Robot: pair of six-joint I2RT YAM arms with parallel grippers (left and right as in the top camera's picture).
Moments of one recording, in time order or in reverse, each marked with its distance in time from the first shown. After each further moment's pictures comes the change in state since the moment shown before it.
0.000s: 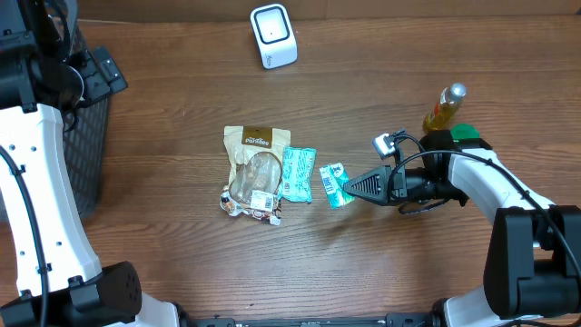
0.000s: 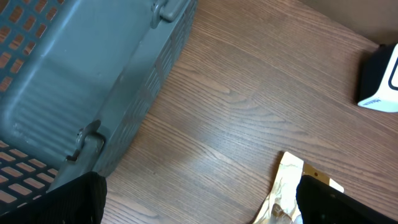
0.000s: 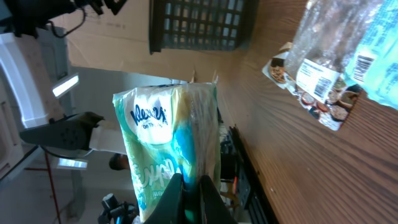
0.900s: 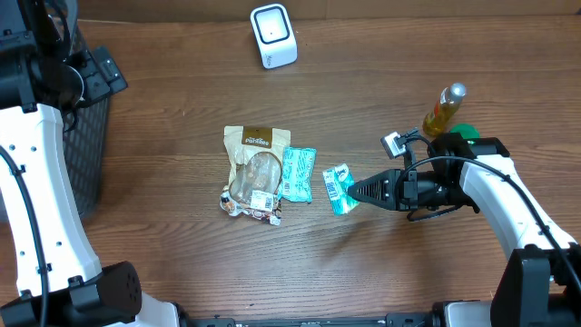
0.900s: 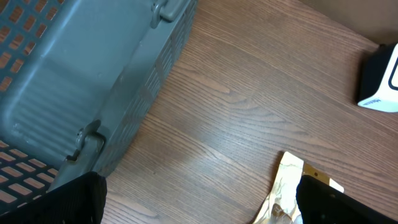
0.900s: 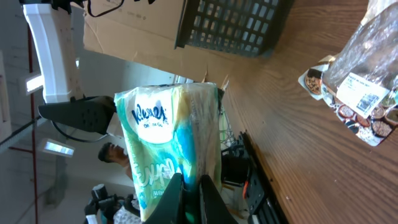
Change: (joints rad) left arm 0.000 0.000 0.000 0.000 0.000 0.000; right arm 0.000 -0.150 0.037 -0.240 -0.024 -0.198
